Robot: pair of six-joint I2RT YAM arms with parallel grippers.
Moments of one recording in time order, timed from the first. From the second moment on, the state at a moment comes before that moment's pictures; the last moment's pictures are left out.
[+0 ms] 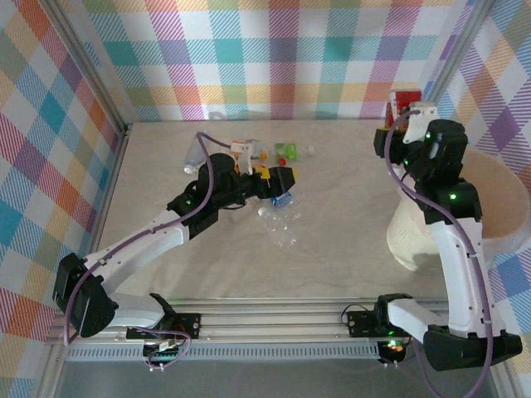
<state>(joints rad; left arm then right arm) -0.73 1.31 1.09 0.03 0.25 -0.71 0.06 1.07 1.41 -0.65 0.00 0.02</state>
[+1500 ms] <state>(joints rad) -0.80 1.57 1.24 0.01 0.34 -0.73 -0.52 1.03 1.18 -0.91 0.33 -0.06</state>
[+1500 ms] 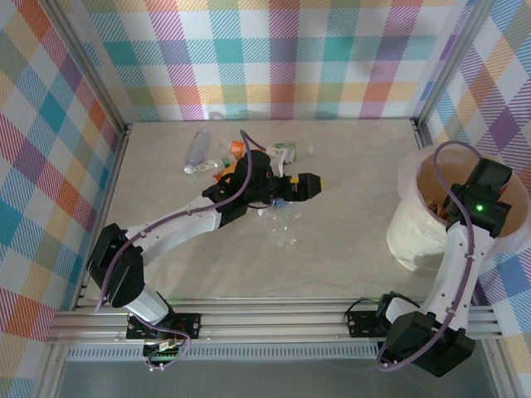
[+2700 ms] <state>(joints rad) -0.78 1.53 1.17 -0.22 -0.08 -0.83 -0.21 0.93 1.28 -0.81 -0.07 0.14</state>
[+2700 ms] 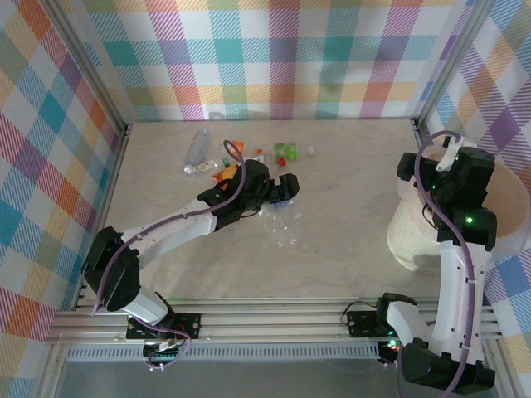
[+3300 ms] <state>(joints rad) -0.67 1.62 1.40 -0.77 -0.34 -0.50 -0.06 0.89 1.12 -0.57 -0.42 0.19</state>
